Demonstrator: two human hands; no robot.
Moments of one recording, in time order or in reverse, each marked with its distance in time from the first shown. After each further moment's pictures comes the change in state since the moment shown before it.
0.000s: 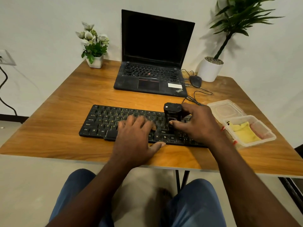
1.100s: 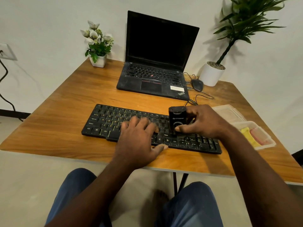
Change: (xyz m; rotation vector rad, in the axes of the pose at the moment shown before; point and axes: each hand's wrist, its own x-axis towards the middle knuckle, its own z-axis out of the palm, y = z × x) left_hand 0.000 -0.002 -0.001 0.000 -0.019 0.002; right_hand 0.024 0.015 -0.022 0.104 -0.359 0.054
